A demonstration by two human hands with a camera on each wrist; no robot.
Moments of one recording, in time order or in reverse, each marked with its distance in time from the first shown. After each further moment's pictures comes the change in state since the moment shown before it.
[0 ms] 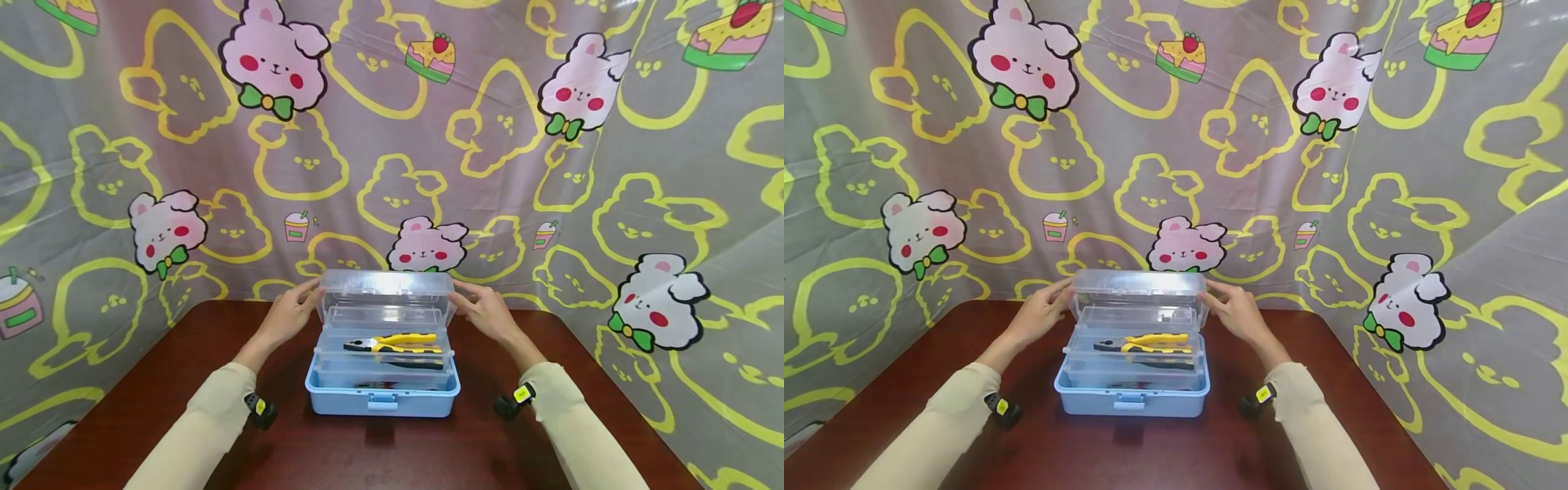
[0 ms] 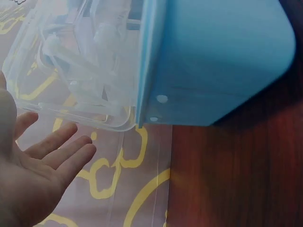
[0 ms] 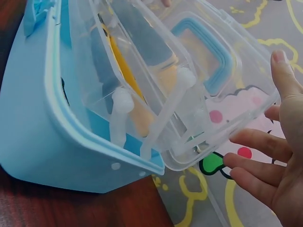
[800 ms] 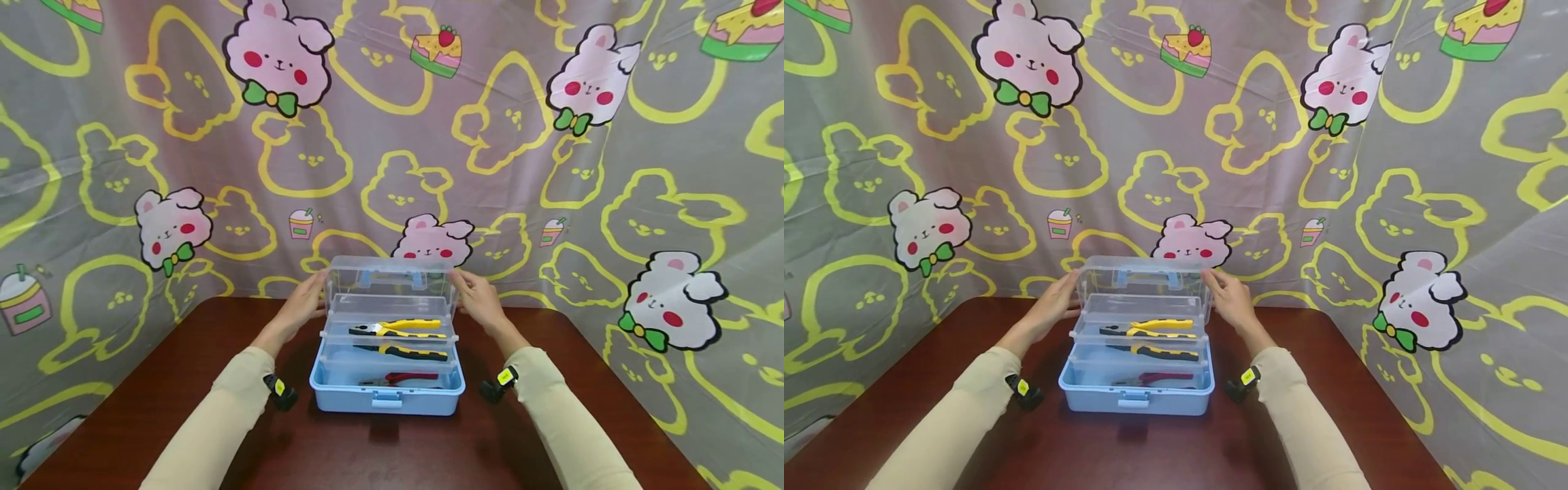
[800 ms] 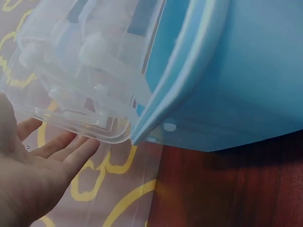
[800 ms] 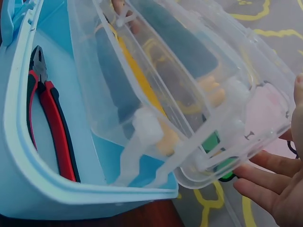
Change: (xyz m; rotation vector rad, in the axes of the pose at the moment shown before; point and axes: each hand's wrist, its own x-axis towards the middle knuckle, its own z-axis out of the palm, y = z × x) left_hand 0.021 -0.003 0.011 -0.494 -0.127 -0.215; right_hand 0.030 0.003 0.022 0.187 0.094 0.169
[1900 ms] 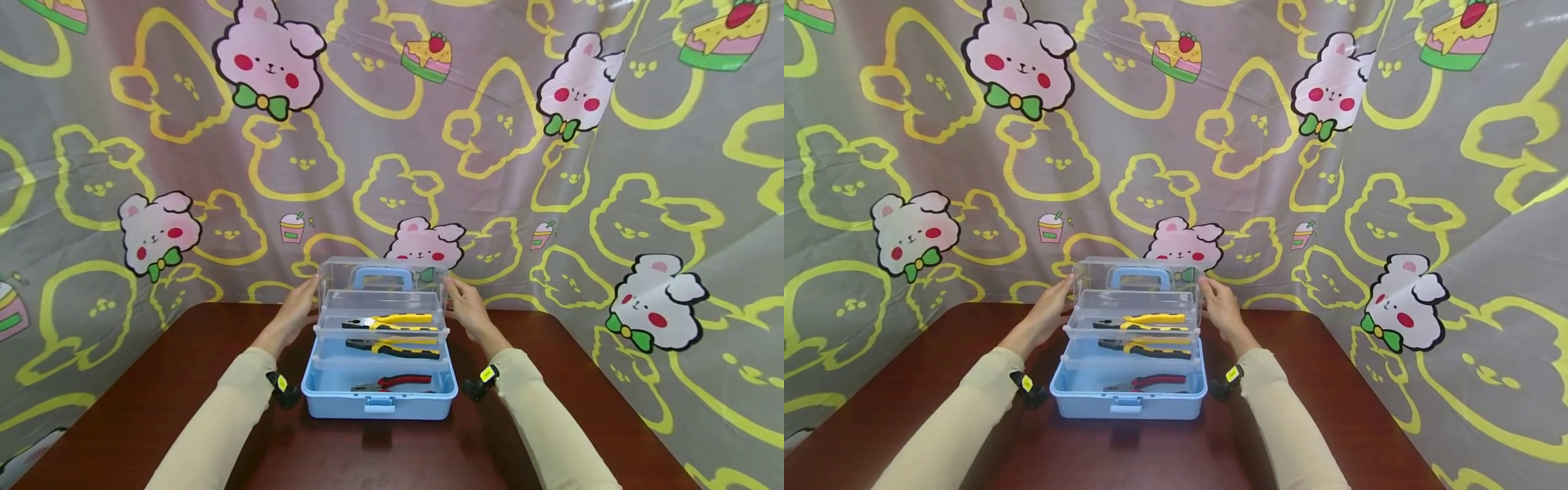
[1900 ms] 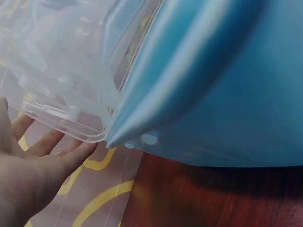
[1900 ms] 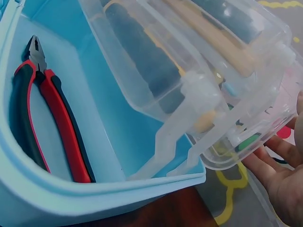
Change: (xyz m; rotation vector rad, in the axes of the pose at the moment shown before) left_hand 0.022 -0.021 0.005 -0.229 0.044 -0.133; right_hand 0.009 0.024 0.018 0.315 -0.035 0.093
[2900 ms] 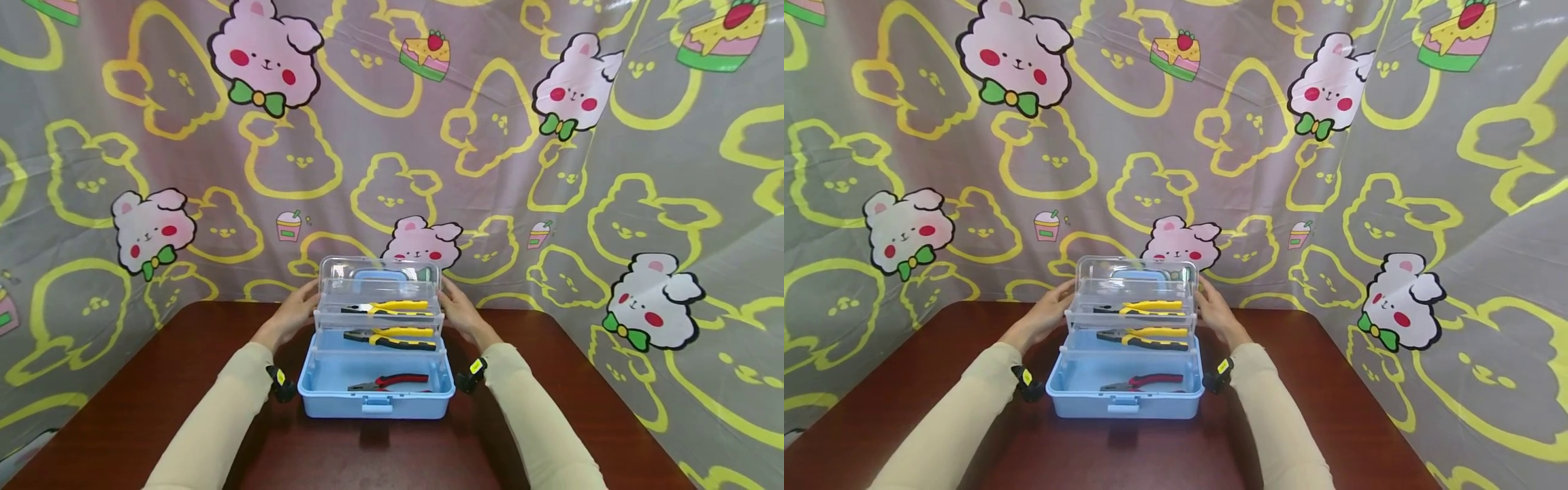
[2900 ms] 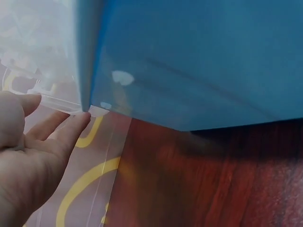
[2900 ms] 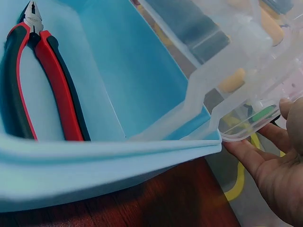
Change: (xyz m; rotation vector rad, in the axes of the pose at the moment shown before) left_hand 0.015 -0.020 -0.009 0.104 -0.085 0.000; right_hand 0.014 0.020 -0.001 0.040 -0.167 0.107
